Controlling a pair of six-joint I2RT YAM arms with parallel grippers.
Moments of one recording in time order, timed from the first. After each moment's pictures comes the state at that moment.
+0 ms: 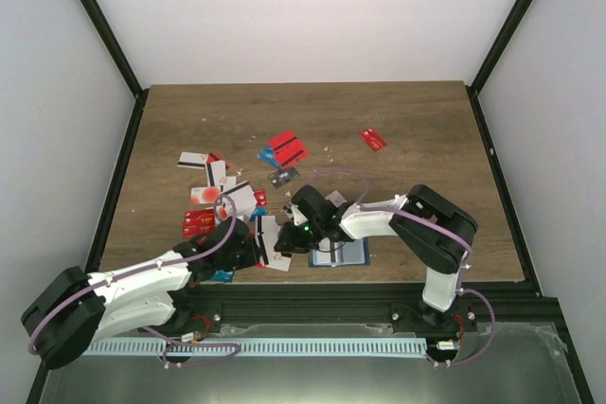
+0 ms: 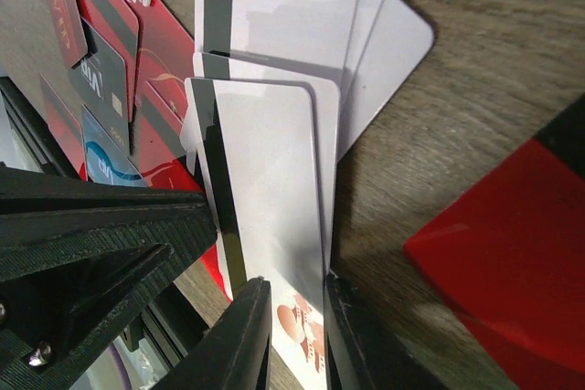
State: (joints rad) left arm -0.83 1.03 0.26 -0.17 0.04 -0.99; right arm 0.94 1.82 0.87 0.03 -0.53 0.87
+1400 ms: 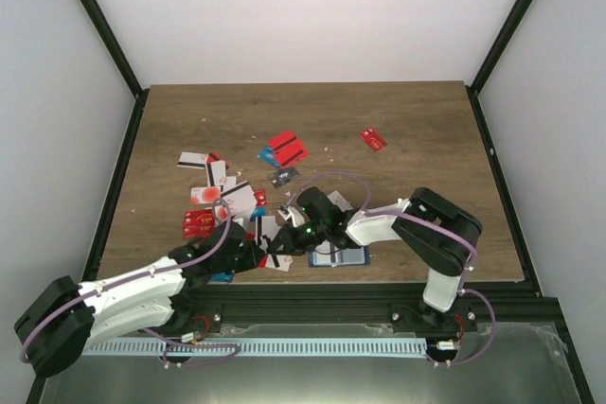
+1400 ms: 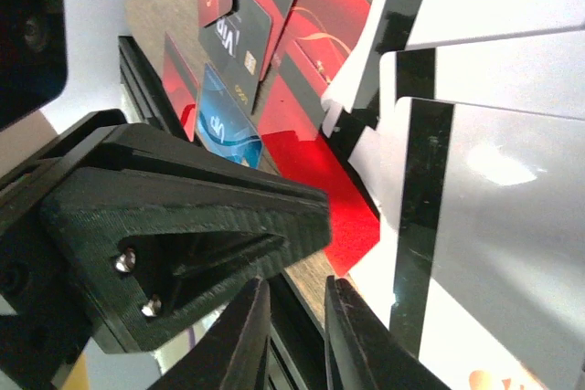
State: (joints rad) left arm -0.85 0.94 0.23 -0.15 0.07 -1.02; right arm 0.94 1.79 0.76 0.31 -0.69 0.91
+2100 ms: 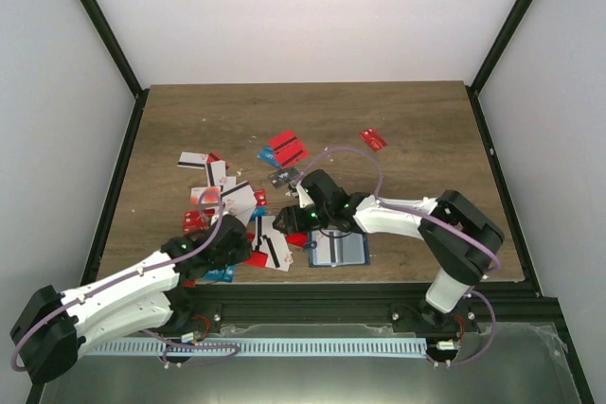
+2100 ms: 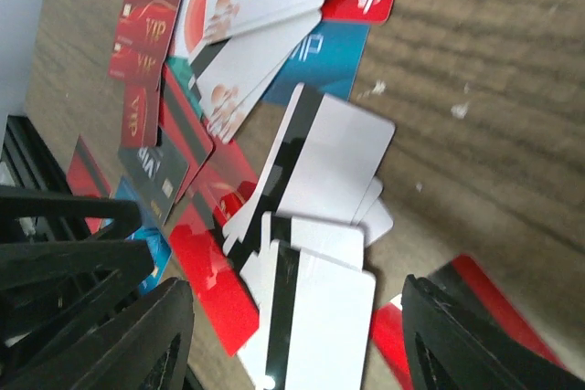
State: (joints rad) left arm -0.85 0.88 0.39 -0.55 -0.18 -1.05; right arm 0.87 1.66 0.88 -0.01 -0.39 0.65
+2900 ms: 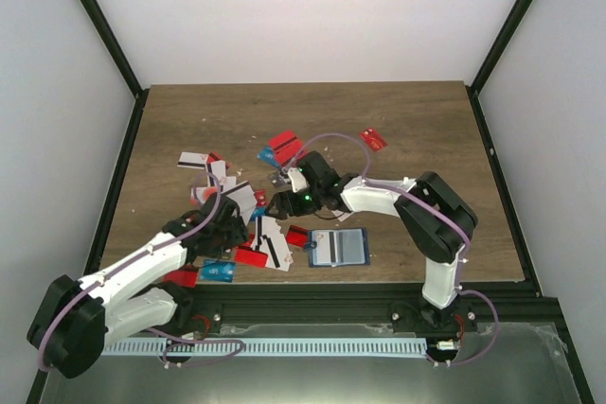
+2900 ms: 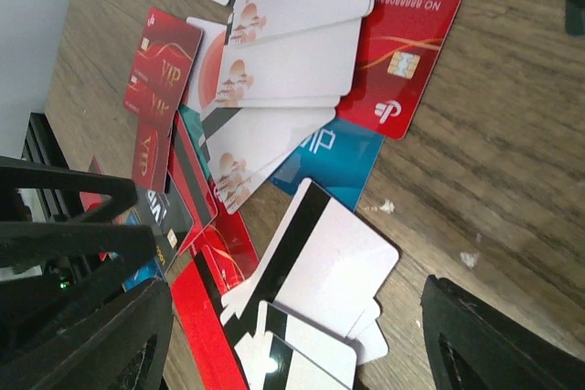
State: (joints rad) left arm -0.59 1.03 0.50 -0.57 -0.11 -0.89; right arm 0.78 1.87 1.09 -0.05 -0.54 0.51
